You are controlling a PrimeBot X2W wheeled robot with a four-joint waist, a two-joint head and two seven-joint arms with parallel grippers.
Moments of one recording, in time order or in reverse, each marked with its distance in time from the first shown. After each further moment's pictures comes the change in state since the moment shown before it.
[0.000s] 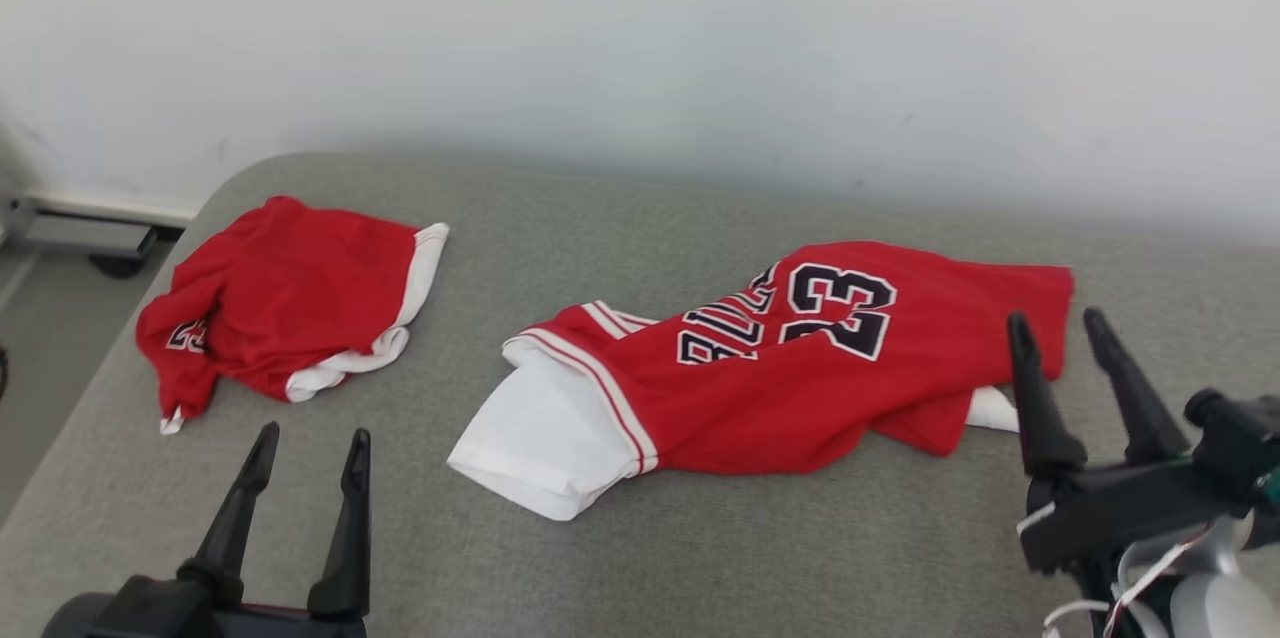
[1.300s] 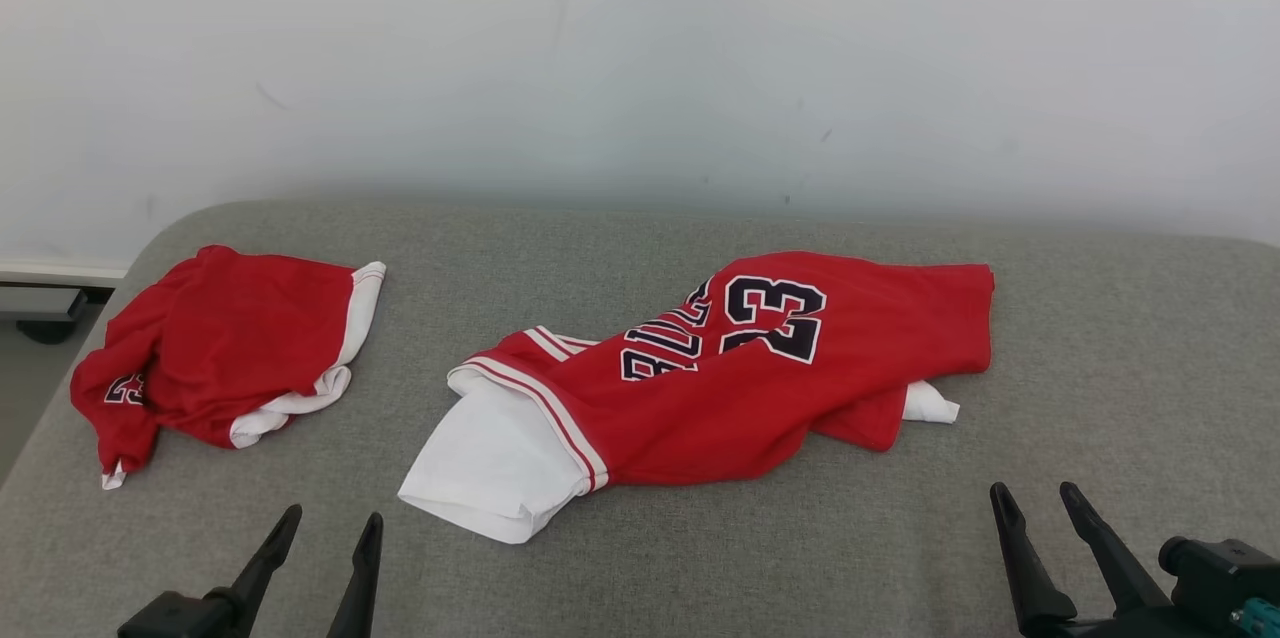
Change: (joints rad) left arm 0.056 0.060 -0.033 0.066 -0.059 -0.060 0.121; right arm 0.261 0.001 0.024 -0.024 0.054 0.000 0.049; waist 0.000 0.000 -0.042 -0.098
